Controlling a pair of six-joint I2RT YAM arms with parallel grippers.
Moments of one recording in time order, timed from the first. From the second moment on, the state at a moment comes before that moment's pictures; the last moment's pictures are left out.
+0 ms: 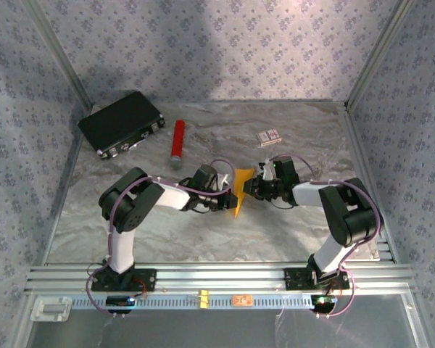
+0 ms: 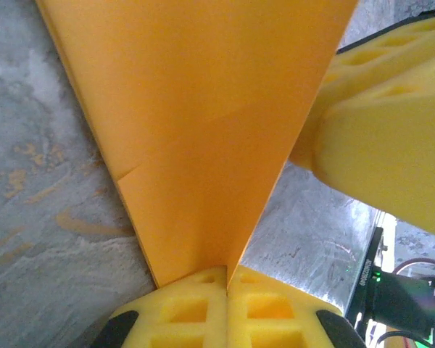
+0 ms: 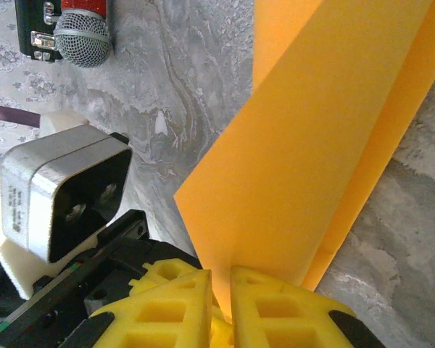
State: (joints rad) left arm -0.77 1.95 0.87 0.36 0.64 -0.84; right arm 0.33 1.65 0.63 0.22 -0.73 0.70
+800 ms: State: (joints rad) left arm -0.76 1.97 0.82 0.49 0.65 -0.94; right arm 0.33 1.73 0.67 0.25 -0.76 0.70
